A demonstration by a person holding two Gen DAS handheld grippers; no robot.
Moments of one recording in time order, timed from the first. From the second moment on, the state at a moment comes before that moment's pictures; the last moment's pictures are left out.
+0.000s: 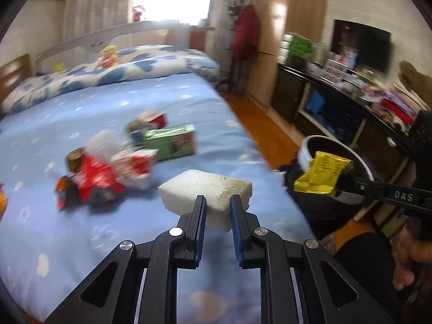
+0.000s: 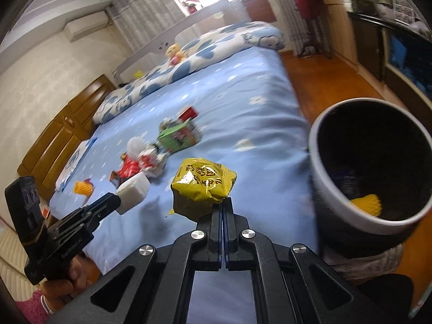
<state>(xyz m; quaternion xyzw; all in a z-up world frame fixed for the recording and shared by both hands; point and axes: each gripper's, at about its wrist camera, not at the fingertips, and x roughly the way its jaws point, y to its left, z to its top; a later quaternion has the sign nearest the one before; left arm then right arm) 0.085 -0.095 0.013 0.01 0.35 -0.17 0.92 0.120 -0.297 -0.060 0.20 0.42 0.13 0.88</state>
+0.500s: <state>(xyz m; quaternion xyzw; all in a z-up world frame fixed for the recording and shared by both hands) 0.115 -0.177 0.009 0.06 0.35 -0.25 0.90 0.104 -0.380 -0.061 0.23 0.41 0.05 0.88</state>
